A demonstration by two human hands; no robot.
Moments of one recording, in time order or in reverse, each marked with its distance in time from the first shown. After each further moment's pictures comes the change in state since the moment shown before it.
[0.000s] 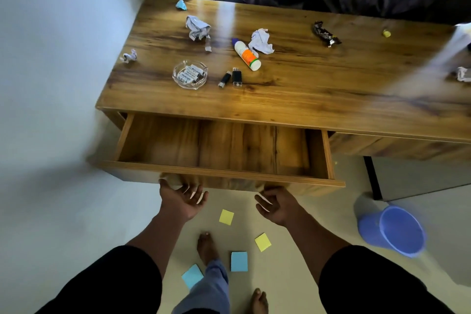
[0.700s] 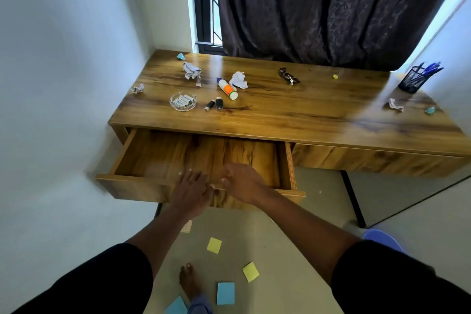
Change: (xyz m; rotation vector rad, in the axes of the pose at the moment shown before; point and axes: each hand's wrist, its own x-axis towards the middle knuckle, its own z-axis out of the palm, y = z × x) left_hand -0.065 -0.071 0.011 2.255 0.002 1.326; right_hand -0.154 -0.011 0.041 -1.738 -0.023 -1.150
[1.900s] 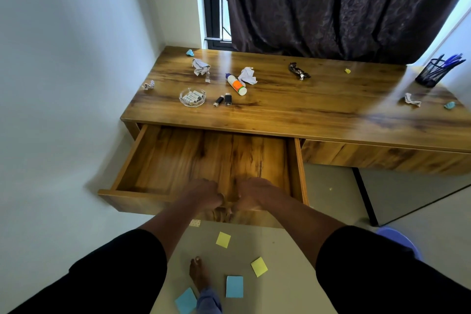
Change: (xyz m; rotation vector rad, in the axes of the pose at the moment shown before) left_hand -0.004 0.026 -0.035 0.085 -0.392 -0.140; right_hand -0.002 0.012 0.021 -0.396 -0.455 0.086
